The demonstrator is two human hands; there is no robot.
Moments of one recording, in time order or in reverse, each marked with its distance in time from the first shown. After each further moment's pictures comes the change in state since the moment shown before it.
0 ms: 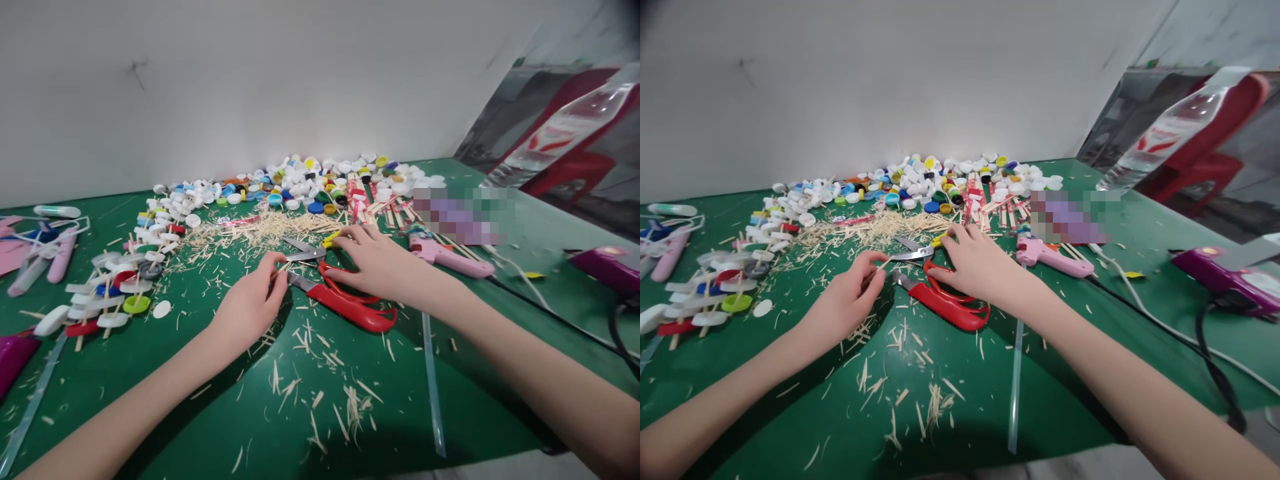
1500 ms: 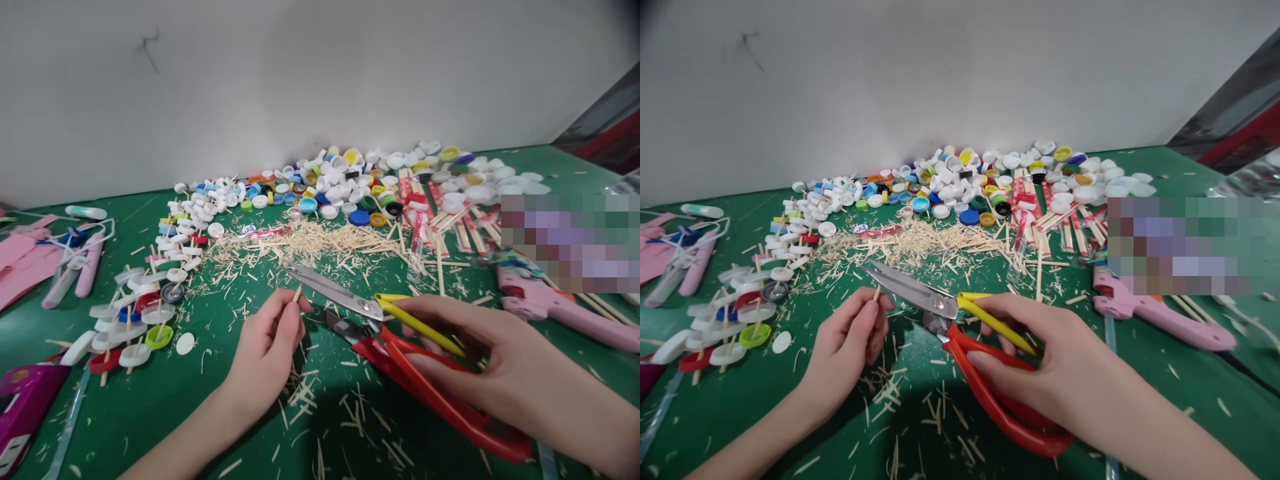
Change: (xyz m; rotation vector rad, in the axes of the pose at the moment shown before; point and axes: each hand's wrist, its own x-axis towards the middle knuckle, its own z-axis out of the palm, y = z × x) left_hand 0.002 -0.018 -0.007 -0.781 0.098 -0.240; right_hand -0.010 -0.009 -0.020 0.695 0.041 0.184
